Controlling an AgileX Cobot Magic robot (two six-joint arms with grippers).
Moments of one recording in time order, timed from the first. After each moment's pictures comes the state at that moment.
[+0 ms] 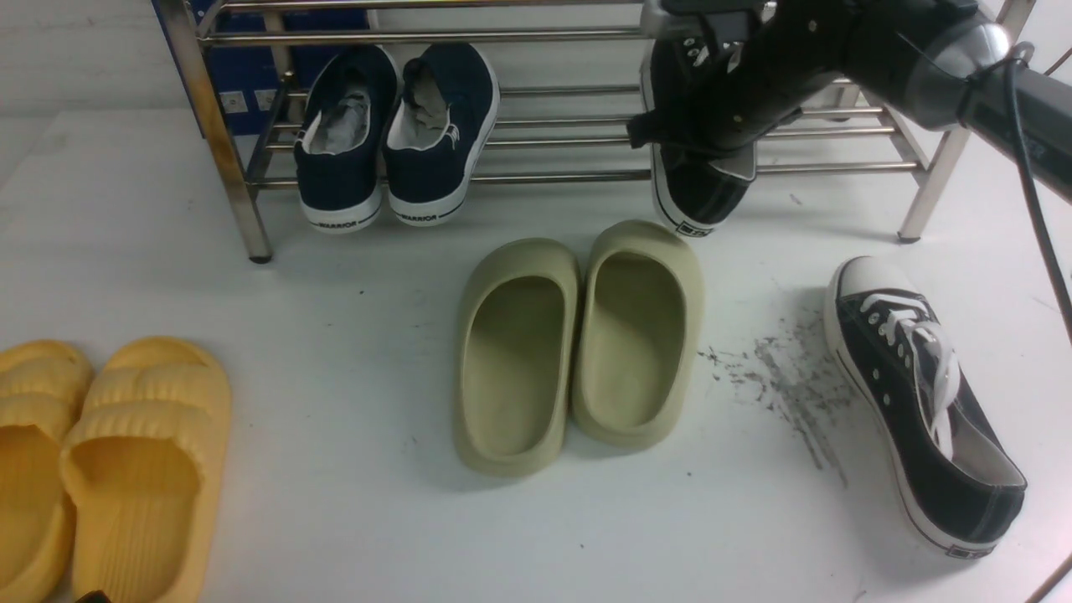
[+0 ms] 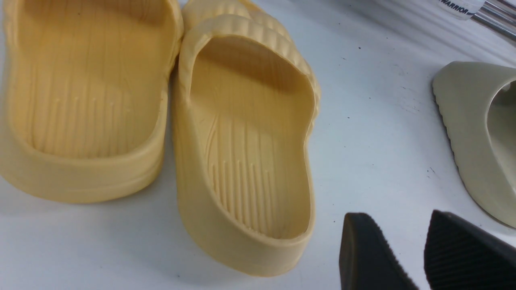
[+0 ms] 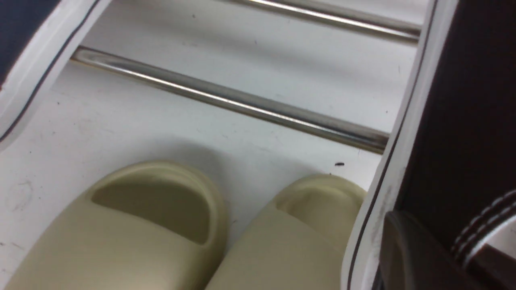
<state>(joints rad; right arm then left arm) 0.33 2.27 -2.16 0.17 0.81 -0.01 -0.07 -0.01 0.03 0.03 0.41 -0.50</state>
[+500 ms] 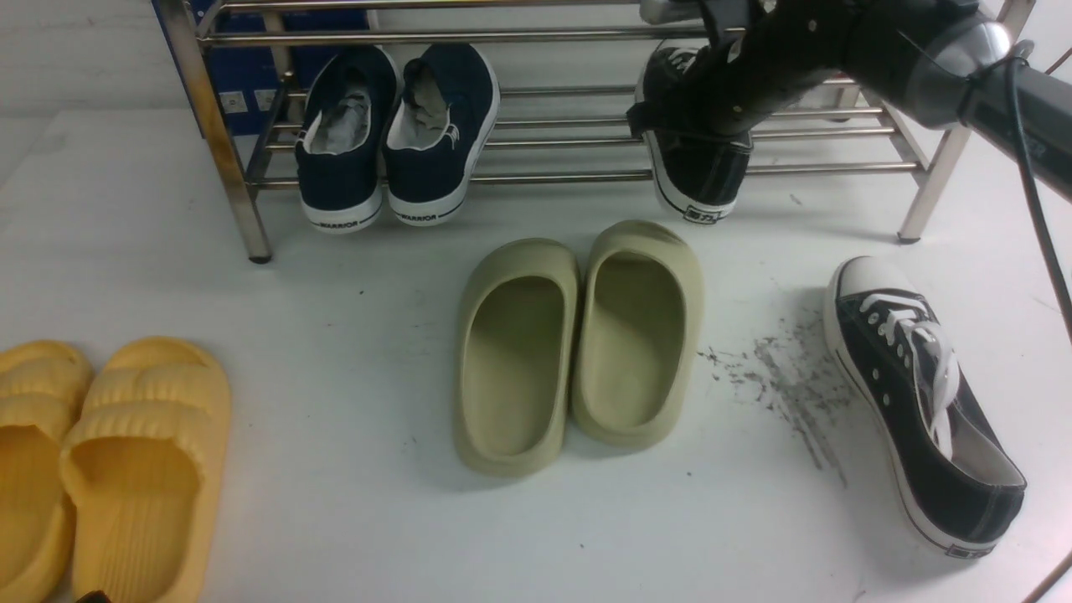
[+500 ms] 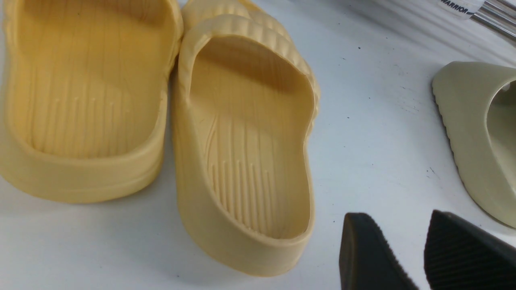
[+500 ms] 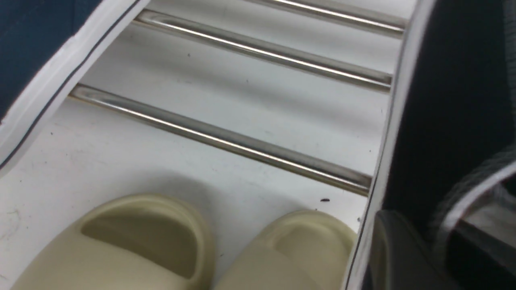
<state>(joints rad) 0.33 2.27 -2.16 0.14 0.74 -0.02 -0.07 -0.01 0.03 0.03 0.41 -0.50</state>
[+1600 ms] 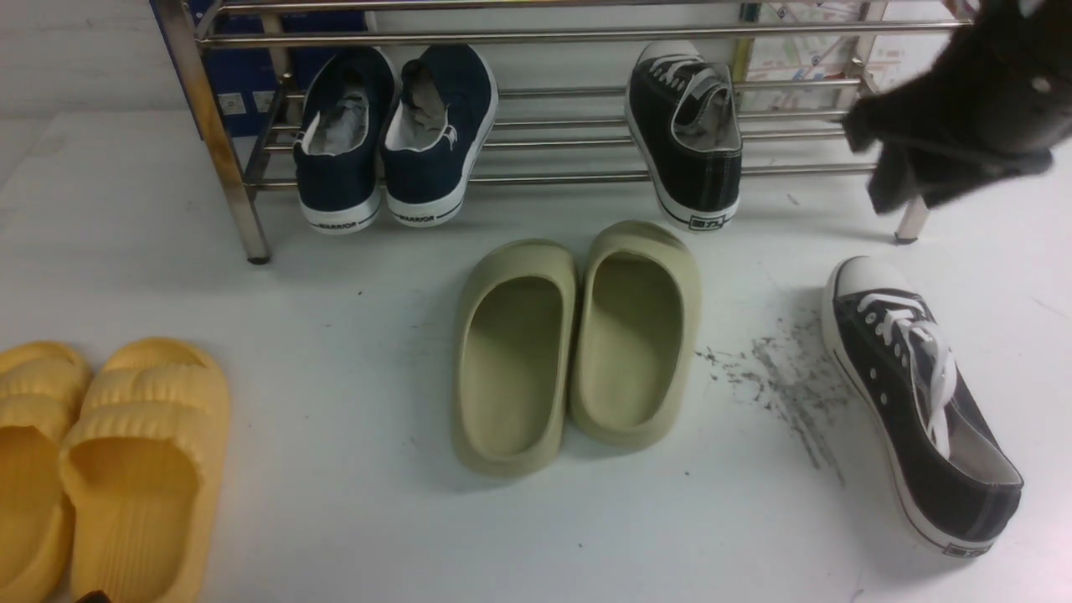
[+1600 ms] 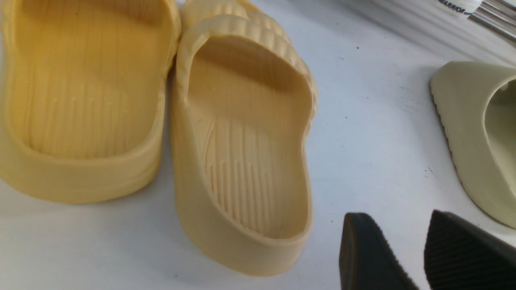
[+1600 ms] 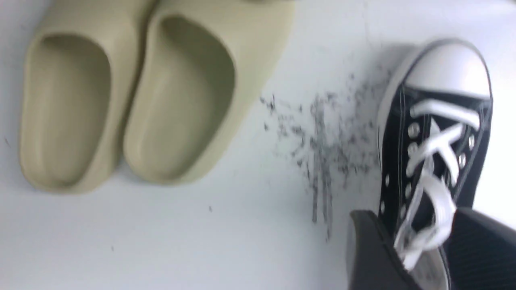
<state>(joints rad) 0.33 1.50 -1.49 0.04 1.17 0.20 -0.07 -0.01 0.03 0.03 0.41 -0.50</state>
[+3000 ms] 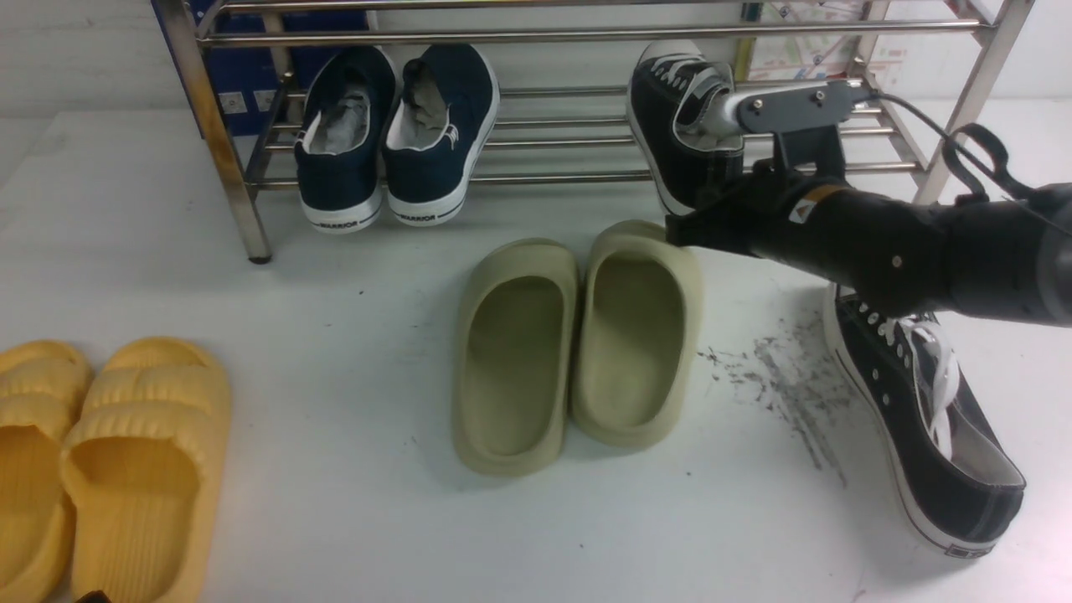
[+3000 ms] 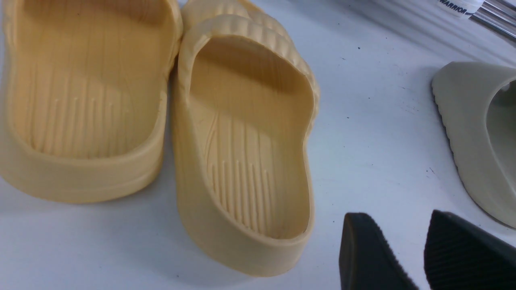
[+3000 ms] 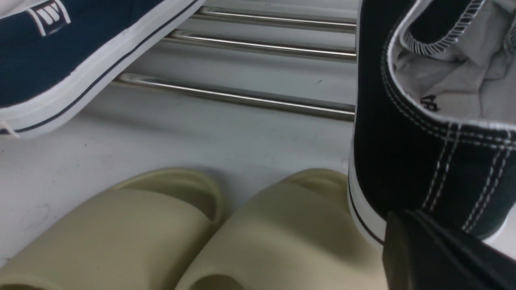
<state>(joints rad) 0.40 1.88 -1.16 0.32 -0.25 -0.13 -0.07 -0.01 0.03 0.03 0.41 -0.50</state>
